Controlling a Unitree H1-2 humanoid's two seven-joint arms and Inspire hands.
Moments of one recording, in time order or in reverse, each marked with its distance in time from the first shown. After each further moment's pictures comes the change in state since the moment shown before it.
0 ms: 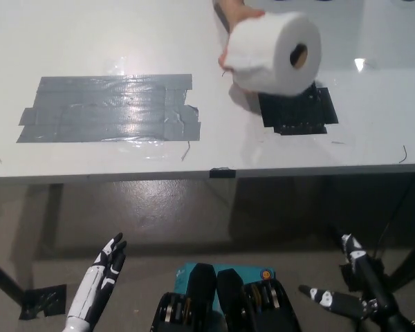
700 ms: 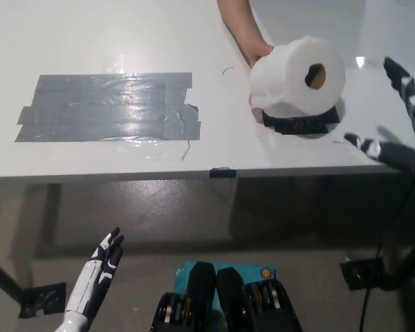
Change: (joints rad) left_arm -0.026 0.000 0.014 0.014 -0.001 -0.006 0.000; right_arm -0.503 -0.154 -0.111 0.066 0.000 0.146 0.028
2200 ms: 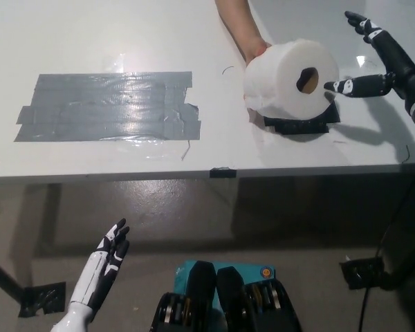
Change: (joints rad) left_arm -0.029 0.001 -0.013 -0.001 0.016 0.000 -0.002; right_arm -0.375 -0.049 0.153 0.466 -0.103 0.086 0.071
